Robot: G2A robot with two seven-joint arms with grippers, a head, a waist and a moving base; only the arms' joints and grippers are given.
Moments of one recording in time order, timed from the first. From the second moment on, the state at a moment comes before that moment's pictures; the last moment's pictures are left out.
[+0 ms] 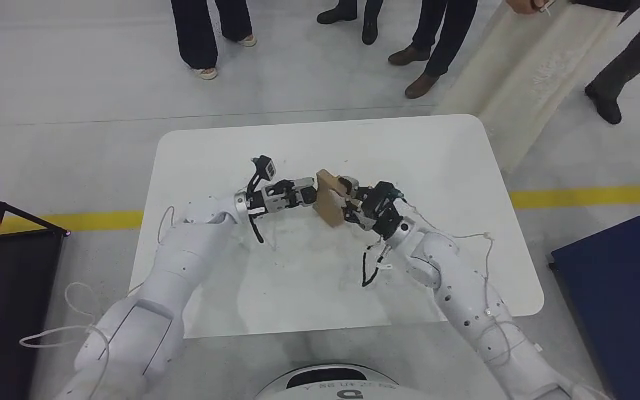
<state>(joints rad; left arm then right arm) 0.84 -1.35 -0.99 -0.59 -0.63 -0.48 -1.21 -1.35 -1.20 1.09 -1.49 -1.28 -0.47 -0.29</state>
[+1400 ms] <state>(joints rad) 0.87 -1.30 -1.05 -0.79 -0.39 -0.47 -1.11 -1.17 -1.18 0.95 -1.15 -1.09 -1.01 -0.17</state>
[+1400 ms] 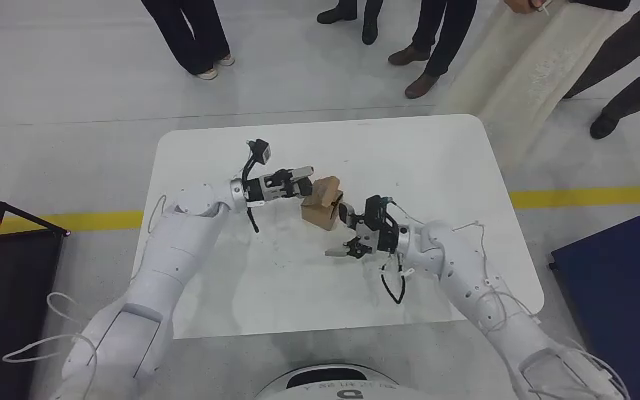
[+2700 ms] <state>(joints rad) 0.91 -1.30 -1.01 -0.91 -0.37 -0.52 -1.10 -1.24 -1.16 1.05 -1.13 -1.03 -0.93 -0.33</state>
